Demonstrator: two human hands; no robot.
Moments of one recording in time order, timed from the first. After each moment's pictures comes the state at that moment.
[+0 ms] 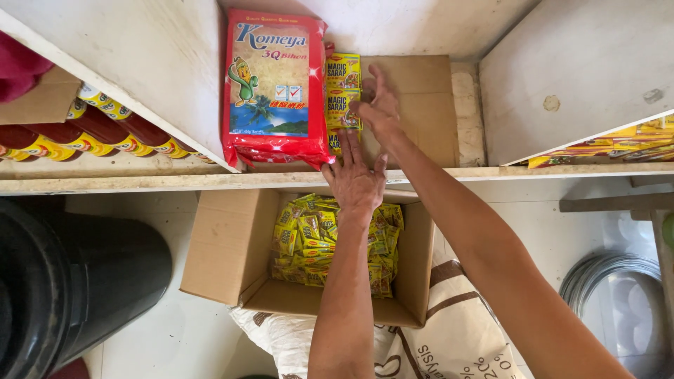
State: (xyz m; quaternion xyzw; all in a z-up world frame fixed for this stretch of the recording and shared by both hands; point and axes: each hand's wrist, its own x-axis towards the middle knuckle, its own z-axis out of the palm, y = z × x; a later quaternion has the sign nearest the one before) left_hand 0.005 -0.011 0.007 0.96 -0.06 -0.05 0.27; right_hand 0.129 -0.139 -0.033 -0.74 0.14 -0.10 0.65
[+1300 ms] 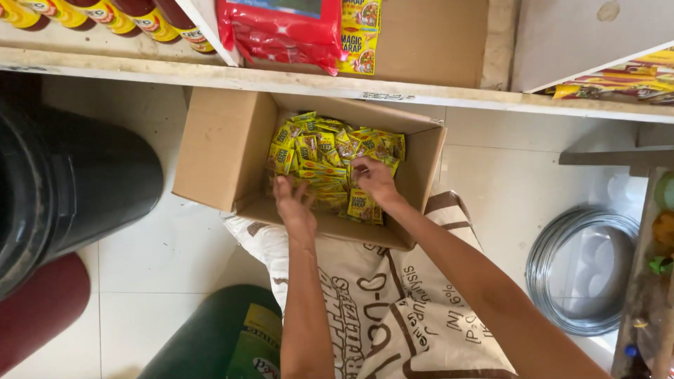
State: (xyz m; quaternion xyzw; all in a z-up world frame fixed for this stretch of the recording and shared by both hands) left_hand -0.174 0.151 -0.097 0.44 0.39 -0.07 0.81; right_hand -0.170 -0.062 -0.150 -0.83 0.14 0.09 0.53
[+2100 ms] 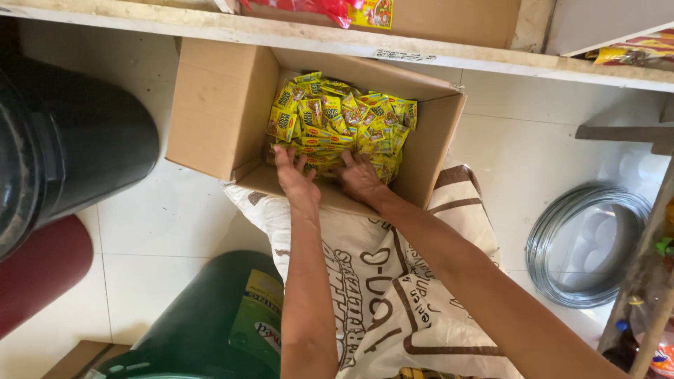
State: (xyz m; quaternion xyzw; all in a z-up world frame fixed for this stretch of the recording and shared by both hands) left_hand -0.173 0.154 -0.125 0.43 0.46 -0.08 0.77; right_hand -0.206 -0.007 -0.153 -0.96 -0.19 0.15 0.16
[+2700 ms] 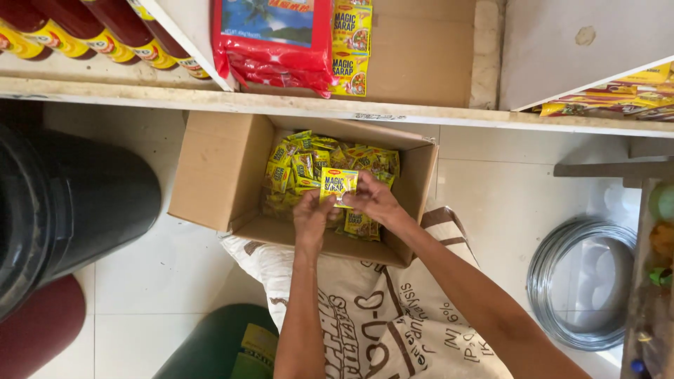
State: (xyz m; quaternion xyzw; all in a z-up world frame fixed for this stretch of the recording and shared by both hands) left_hand -0.173 0.119 -0.077 0.52 0.22 -0.19 0.80; right_hand -0.168 -0.059 -0.032 -0.64 0.12 0.22 0.73
